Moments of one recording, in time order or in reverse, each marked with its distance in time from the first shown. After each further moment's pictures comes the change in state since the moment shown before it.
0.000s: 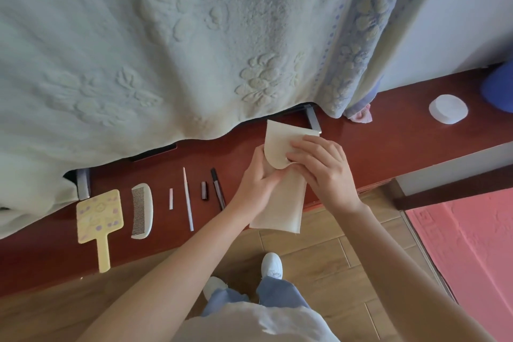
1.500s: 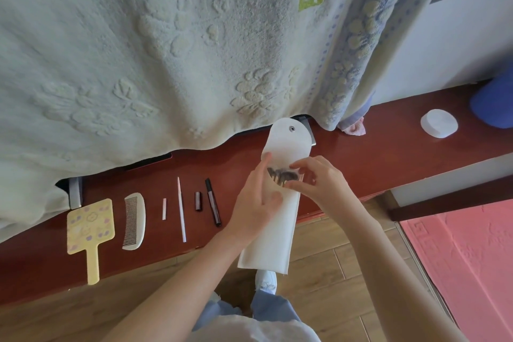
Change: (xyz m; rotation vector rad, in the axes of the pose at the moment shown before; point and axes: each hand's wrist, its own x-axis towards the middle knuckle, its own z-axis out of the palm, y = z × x) left_hand -0.011 -0.014 0.006 0.291 -0.013 0.057; right_hand 0.019 -0.007 -0.026 0.333 -0.507 0.728
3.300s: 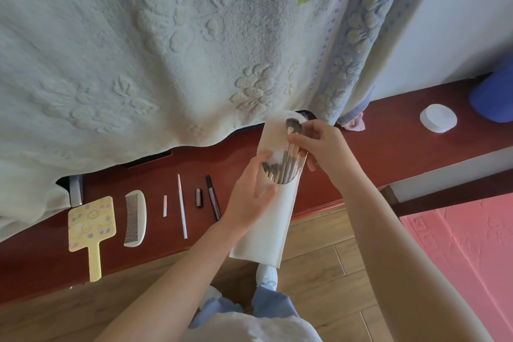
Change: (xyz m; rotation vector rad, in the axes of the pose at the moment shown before) left_hand 0.004 -0.001 -0.011 0.013 0.022 0.095; right_hand 0.035 -0.033 -0.024 0.459 0.051 0.180
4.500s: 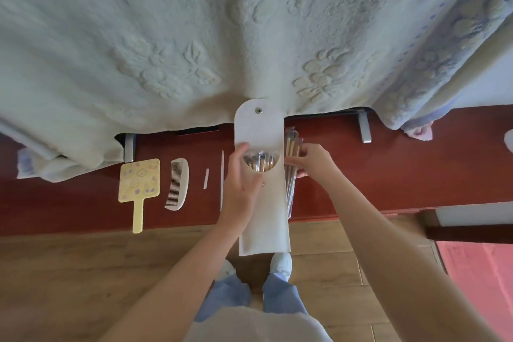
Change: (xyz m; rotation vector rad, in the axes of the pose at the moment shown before) left_hand -0.035 -0.038 -0.045 -0.235 0.478 -0.189; right_hand 0.047 0.059 0.100 -0.315 -0.328 0.195
